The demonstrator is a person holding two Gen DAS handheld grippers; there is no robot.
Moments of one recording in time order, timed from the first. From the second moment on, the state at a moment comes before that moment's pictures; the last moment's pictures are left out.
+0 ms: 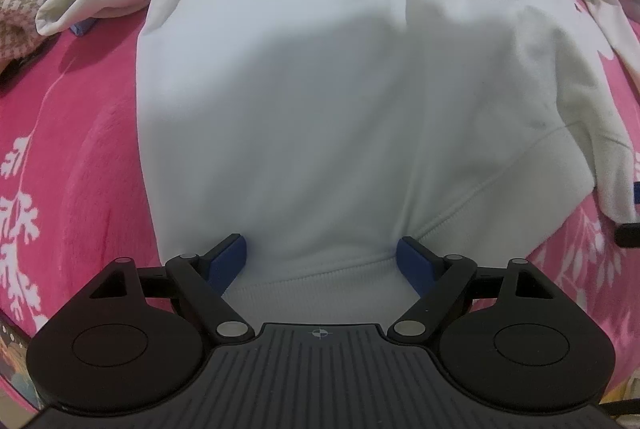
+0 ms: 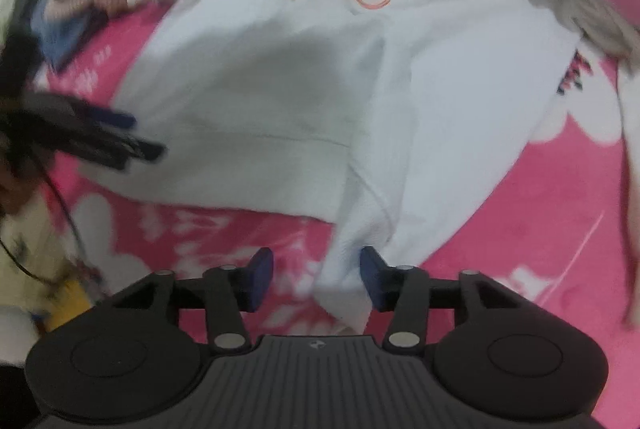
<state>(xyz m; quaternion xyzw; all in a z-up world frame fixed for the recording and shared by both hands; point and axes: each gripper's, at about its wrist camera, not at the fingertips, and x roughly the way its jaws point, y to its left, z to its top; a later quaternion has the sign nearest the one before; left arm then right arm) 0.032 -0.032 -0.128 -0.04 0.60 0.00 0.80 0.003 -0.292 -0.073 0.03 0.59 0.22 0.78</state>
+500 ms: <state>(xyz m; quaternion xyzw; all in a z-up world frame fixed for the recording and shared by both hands) 0.031 -0.027 -0.130 -0.04 0.60 -0.01 0.80 0.026 -0.416 -0.127 0.37 0.58 0.02 0.72</state>
